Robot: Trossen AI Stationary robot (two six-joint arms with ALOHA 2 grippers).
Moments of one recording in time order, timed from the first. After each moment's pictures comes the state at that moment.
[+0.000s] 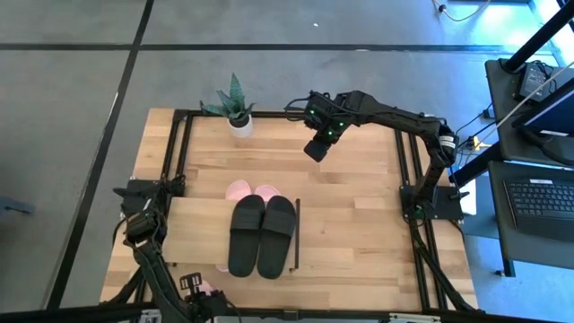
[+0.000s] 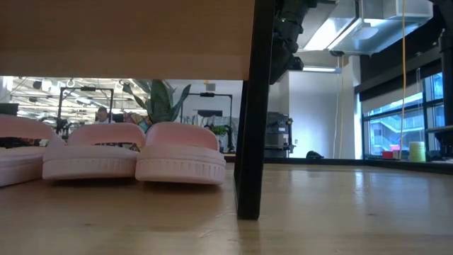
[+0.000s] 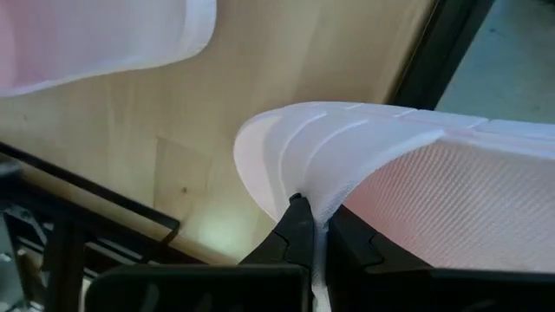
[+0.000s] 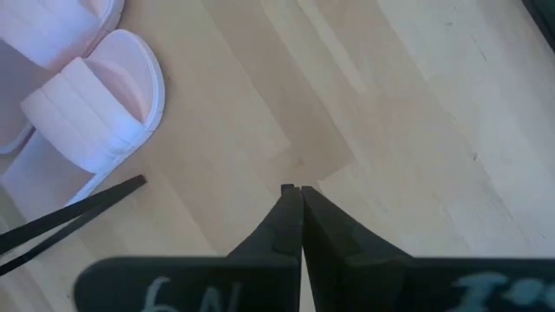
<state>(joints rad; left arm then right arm) -1.04 2.25 2.04 -1.57 -0.01 -1.36 -0.38 1.80 1.76 -1.21 -0.10 0.25</state>
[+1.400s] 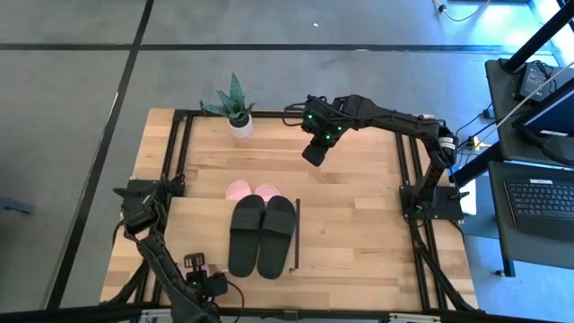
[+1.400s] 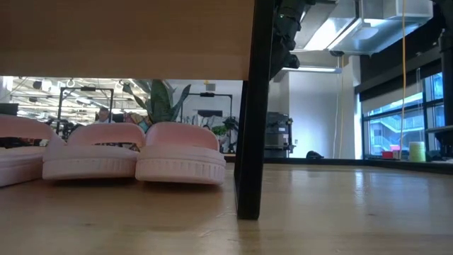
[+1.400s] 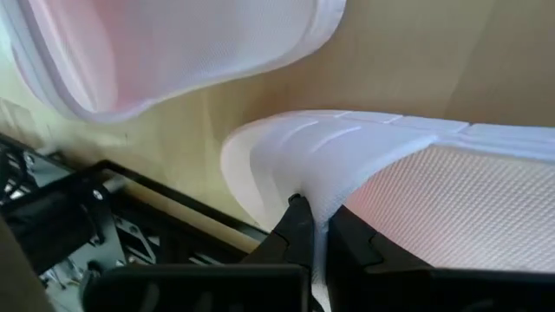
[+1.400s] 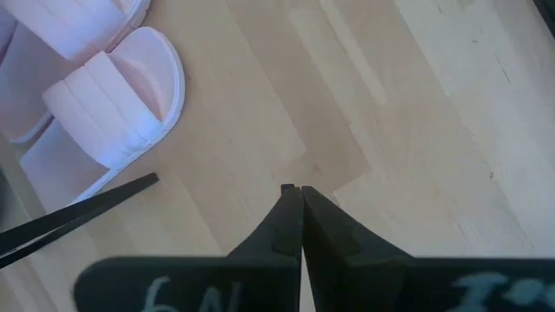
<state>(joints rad) -0.99 2.16 1.75 -1.57 -0.03 -1.20 -0.34 1.80 1.76 -1.18 -0.10 0.23</state>
